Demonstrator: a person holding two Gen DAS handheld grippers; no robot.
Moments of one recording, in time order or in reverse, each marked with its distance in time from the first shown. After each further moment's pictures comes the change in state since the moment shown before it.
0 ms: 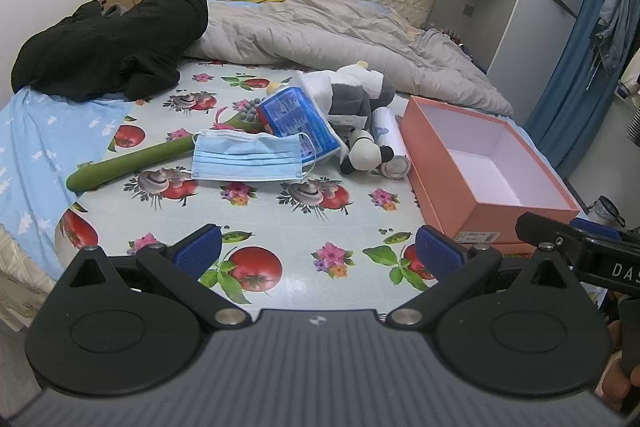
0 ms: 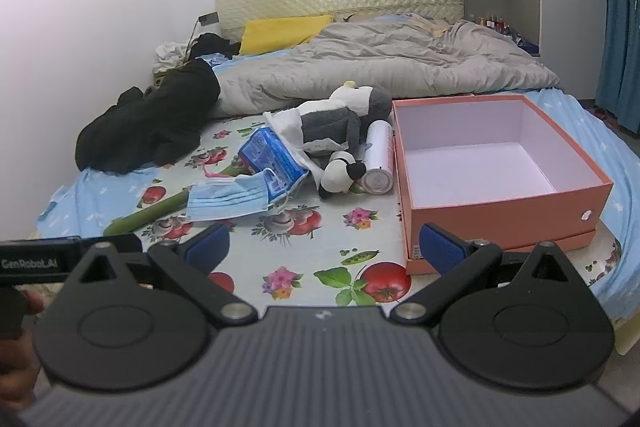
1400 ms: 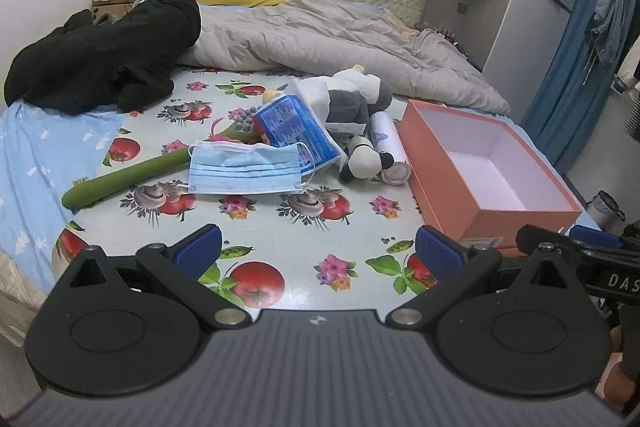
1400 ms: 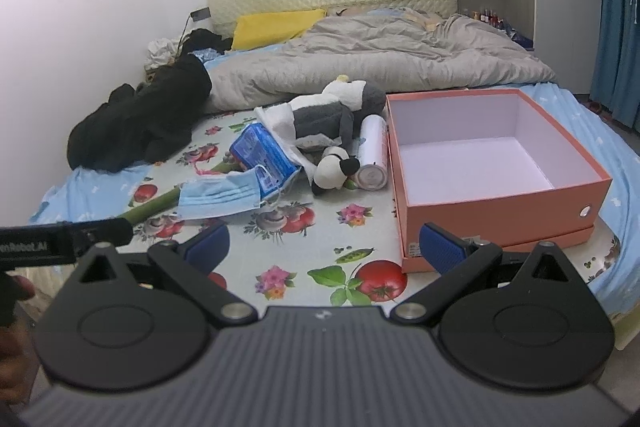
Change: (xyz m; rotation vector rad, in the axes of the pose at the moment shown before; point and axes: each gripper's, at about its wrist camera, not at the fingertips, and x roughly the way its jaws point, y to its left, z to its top) left arm 0.010 -0.001 0.015 0.035 -0.001 -0.005; right arm 0.005 0.004 0.002 0.001 0.022 -0.024
